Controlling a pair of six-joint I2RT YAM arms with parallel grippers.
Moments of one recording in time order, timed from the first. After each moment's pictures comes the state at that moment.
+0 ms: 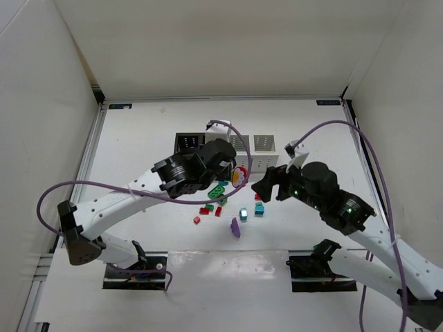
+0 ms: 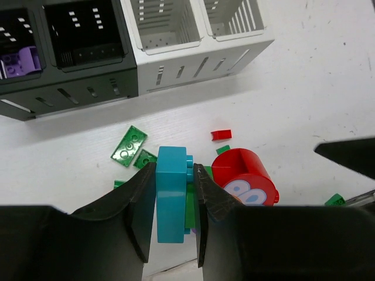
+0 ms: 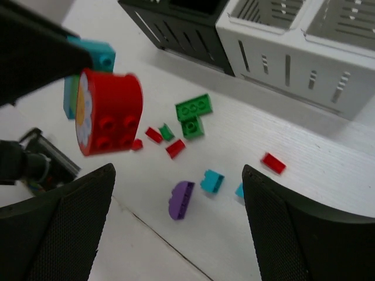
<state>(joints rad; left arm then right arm) -1.06 1.41 1.46 -0.77 -0.53 -0.64 0.84 0.72 0.83 -0.52 0.07 0.42</state>
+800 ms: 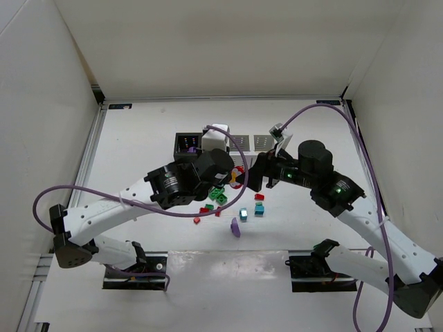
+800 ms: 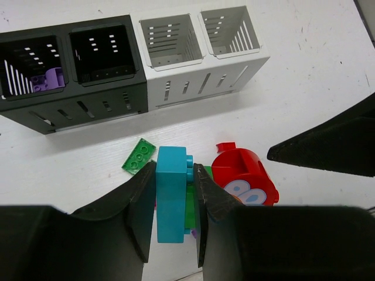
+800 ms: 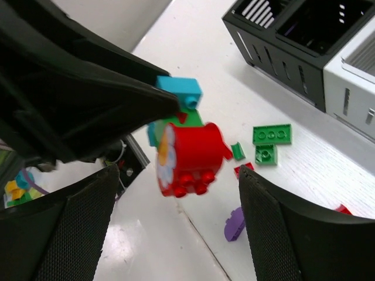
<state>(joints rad) -1.17 1.34 1.43 -0.73 -0.69 -0.61 0.71 0.91 0.97 -0.33 -0.39 0.46</state>
